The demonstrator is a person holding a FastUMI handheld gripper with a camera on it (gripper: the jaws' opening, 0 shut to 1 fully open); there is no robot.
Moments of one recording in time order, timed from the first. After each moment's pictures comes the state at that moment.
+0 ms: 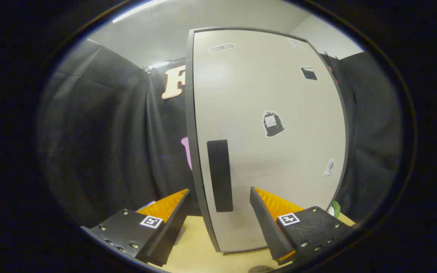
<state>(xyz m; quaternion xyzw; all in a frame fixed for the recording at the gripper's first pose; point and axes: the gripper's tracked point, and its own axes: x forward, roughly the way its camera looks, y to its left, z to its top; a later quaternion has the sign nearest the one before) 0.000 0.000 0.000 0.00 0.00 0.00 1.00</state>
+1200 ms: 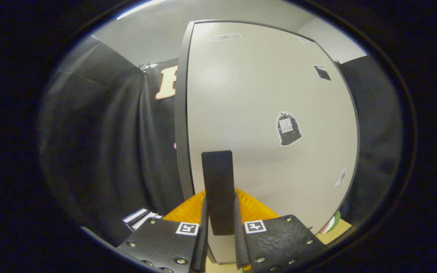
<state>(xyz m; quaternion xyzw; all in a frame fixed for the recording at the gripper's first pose) 0.051 0.000 0.006 -0.02 -0.01 -0.02 1.00</state>
